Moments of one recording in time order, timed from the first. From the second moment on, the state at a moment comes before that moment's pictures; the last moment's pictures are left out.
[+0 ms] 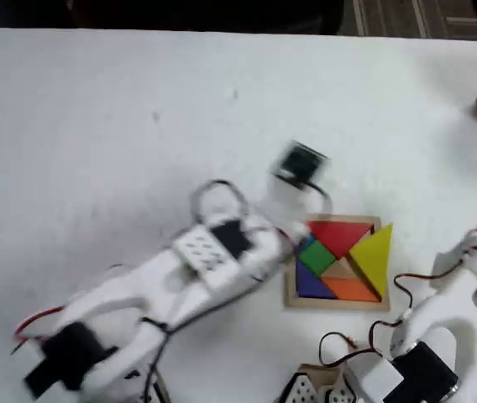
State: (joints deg) left arm 38.7 -13.7 39.7 35.6 15.6; right arm 44.1 -15.6 42.5 55.7 28.6
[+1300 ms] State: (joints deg) left arm -2.9 -37.7 74.7 25.5 -2.7; right arm 27.8 -18.6 38.9 61.9 24.2
